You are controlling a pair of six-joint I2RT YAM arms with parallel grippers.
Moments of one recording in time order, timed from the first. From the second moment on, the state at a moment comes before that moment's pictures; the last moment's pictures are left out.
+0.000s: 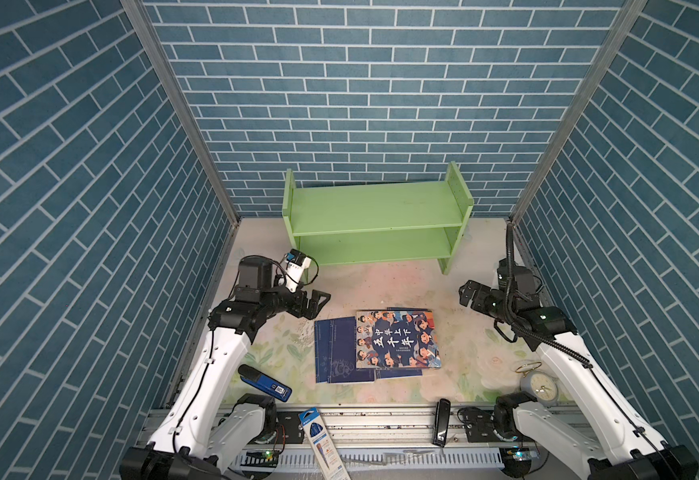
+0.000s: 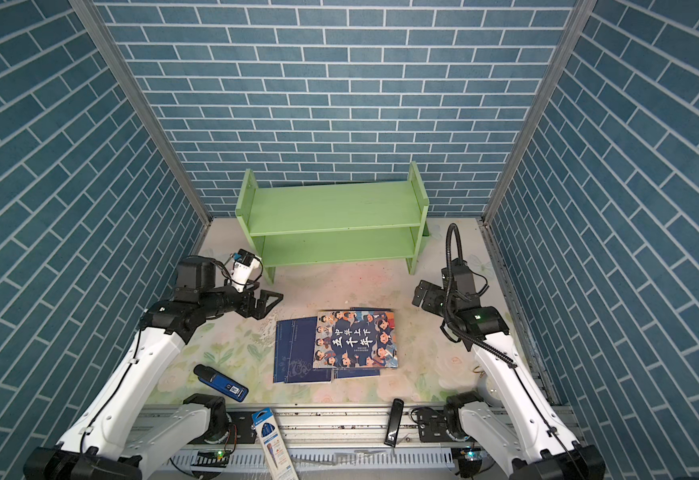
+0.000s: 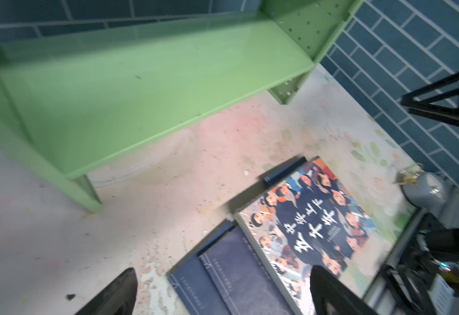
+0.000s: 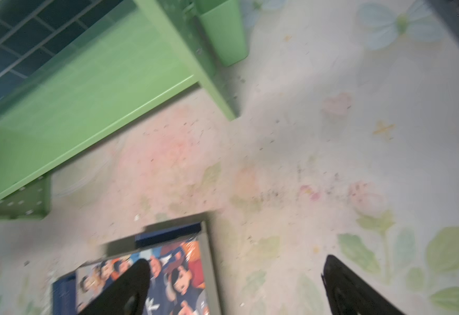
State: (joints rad) left arm -0.18 0.99 0.90 -0.66 0.56 0.07; right arm 0.30 0.95 0.86 -0.73 -0.04 0.57
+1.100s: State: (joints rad) left arm -0.54 1.32 0.73 -0.33 0.55 -0.44; right arm 0.59 0.99 0.59 -0.69 -0.32 0.90
